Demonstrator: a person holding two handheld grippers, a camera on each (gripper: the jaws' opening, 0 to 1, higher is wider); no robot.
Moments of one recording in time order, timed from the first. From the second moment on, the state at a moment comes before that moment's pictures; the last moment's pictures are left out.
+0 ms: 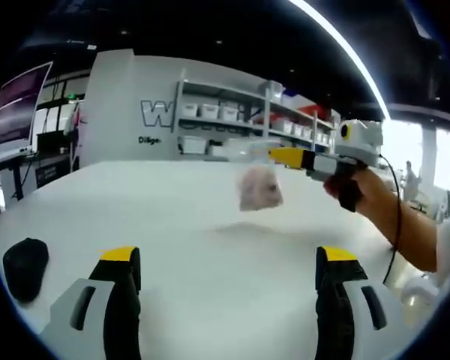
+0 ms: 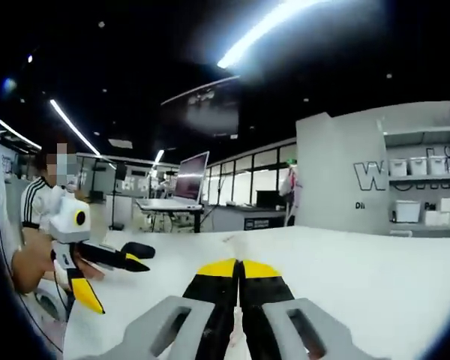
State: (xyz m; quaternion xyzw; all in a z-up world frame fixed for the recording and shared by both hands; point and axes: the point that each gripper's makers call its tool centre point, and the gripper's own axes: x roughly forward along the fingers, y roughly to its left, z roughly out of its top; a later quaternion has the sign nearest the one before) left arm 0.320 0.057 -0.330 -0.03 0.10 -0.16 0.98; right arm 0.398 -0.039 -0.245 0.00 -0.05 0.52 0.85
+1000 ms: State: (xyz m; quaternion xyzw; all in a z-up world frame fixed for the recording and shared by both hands) left arm 0.294 0.035 -0.317 -0.10 0.10 -0.22 0.96; right arm 0.319 -0.016 -0.274 0.03 -0.06 0.58 0.81
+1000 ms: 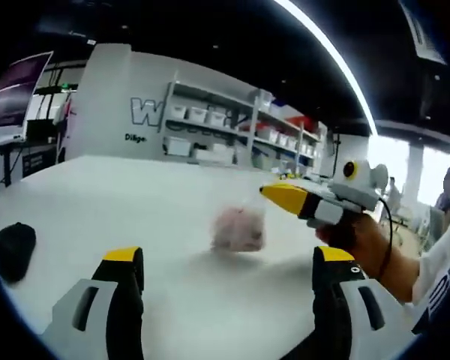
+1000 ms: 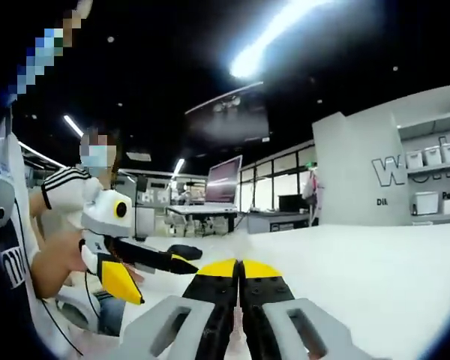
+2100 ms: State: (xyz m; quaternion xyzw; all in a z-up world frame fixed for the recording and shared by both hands) left arm 0.263 0.015 -0.279 -0.36 0.03 -0.33 0.87; right arm 0.266 -0.019 -0.293 0.00 -0.05 0.60 0.80
